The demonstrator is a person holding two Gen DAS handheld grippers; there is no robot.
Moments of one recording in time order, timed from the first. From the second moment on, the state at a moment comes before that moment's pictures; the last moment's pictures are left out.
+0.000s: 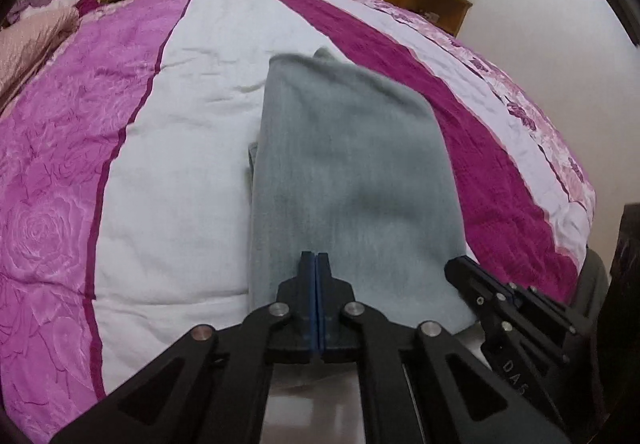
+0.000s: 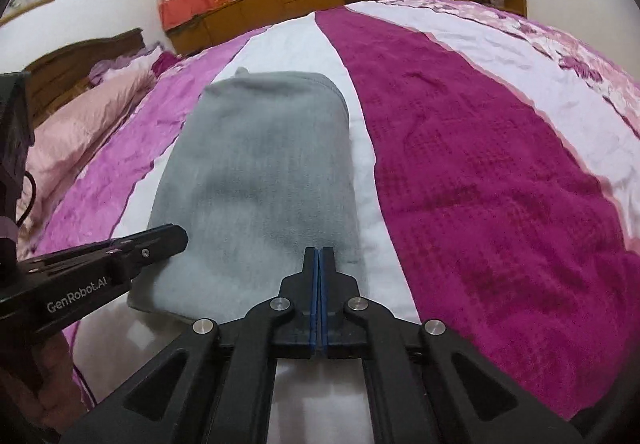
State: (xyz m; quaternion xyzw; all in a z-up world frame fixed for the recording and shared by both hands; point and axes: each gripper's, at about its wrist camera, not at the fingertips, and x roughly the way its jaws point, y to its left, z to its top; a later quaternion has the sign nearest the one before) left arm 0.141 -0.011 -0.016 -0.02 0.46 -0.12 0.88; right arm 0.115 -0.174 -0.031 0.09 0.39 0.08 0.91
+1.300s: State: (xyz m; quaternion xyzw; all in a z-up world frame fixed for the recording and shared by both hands) left arm 0.230 -0.008 -0.009 -0.06 0.48 -0.13 0.86; right arm 0.253 -0.204 -0.016 0.19 0.48 0.16 0.84
